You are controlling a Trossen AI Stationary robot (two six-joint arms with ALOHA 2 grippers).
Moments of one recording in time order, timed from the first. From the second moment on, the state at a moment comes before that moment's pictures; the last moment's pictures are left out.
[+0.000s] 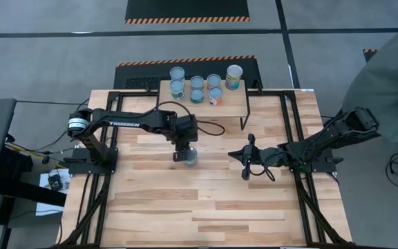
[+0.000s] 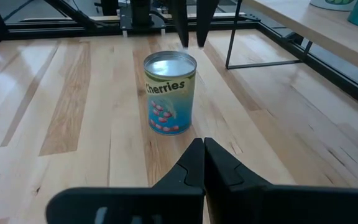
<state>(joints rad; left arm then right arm) 0.12 1.70 1.35 -0.80 0.07 0.09 0.29 1.18 0.35 0.47 0.50 0.18</state>
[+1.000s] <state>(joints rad) -0.06 0.91 0.56 0.09 0.04 0.07 0.27 1.35 0.44 0.60 0.47 0.10</state>
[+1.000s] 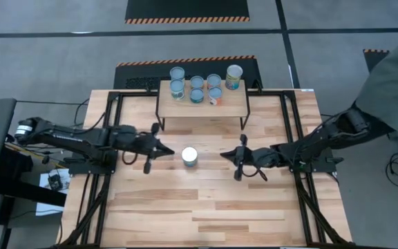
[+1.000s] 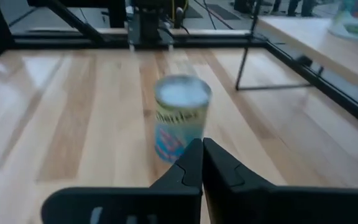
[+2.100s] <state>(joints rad) -0.05 0.71 0.21 0.38 -0.08 0.10 0.16 1.87 1.15 0.07 0.35 -0.17</state>
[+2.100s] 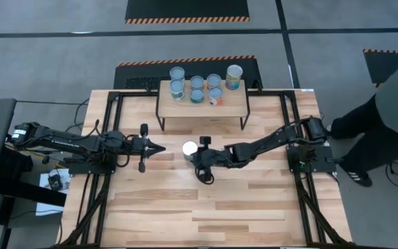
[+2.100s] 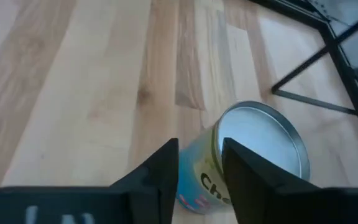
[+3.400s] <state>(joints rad) -0.05 0.71 0.21 0.38 -0.08 0.08 0.08 1.86 1.26 -0.05 0.24 -0.07</state>
